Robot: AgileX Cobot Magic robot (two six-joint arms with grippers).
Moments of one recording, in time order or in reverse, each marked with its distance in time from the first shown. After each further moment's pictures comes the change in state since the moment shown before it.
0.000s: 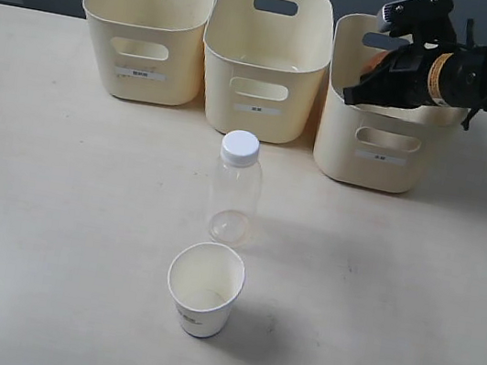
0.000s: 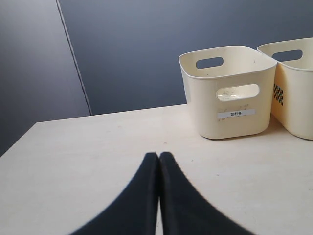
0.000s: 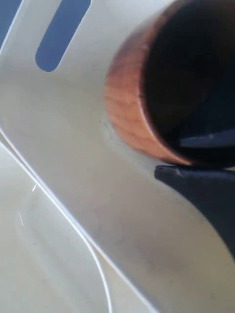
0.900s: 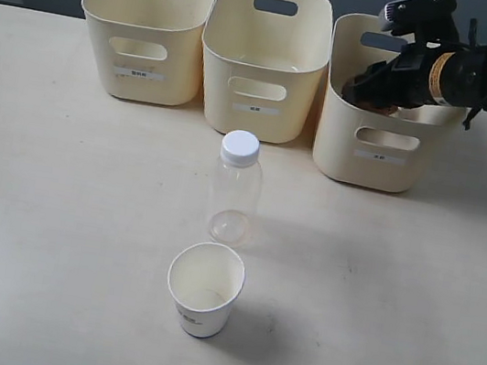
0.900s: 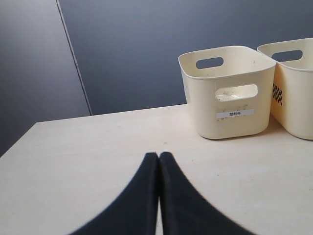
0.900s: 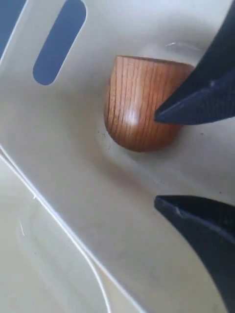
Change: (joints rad) left arm 0.000 0.000 0.000 0.000 0.000 0.000; right arm 0.000 0.000 0.000 0.014 0.026 0.003
